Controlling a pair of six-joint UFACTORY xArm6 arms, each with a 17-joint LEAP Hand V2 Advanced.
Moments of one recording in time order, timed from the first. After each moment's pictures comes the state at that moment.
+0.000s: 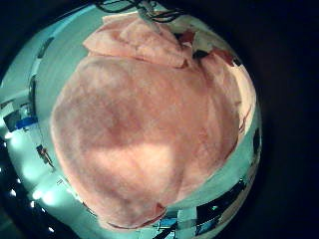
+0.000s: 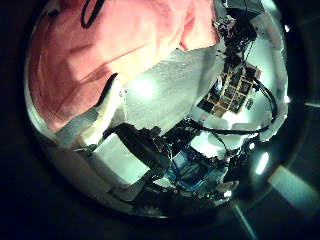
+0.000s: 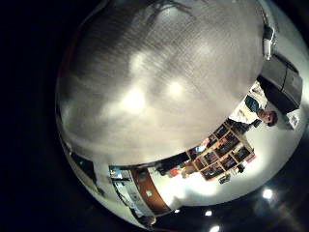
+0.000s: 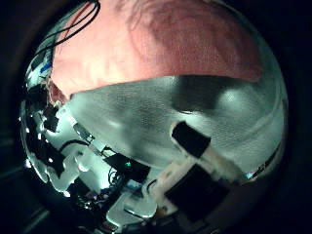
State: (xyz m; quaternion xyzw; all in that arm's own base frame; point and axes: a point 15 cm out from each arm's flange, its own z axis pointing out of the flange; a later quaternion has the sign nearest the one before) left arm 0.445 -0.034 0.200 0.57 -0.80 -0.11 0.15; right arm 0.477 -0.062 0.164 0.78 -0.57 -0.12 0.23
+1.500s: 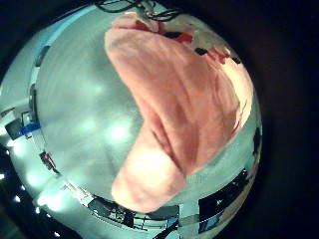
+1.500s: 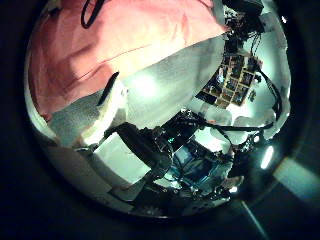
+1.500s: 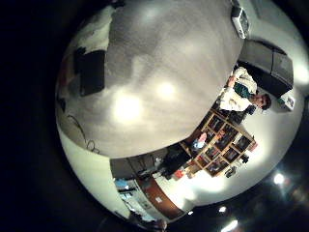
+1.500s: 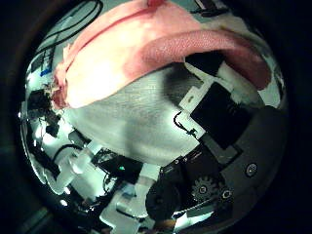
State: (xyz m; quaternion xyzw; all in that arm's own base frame) left arm 0.412 -0.066 0.234 0.53 -0.83 -0.10 0.13; right arm 0.448 -0.121 0.261 0.75 -0.62 -0.03 0.20
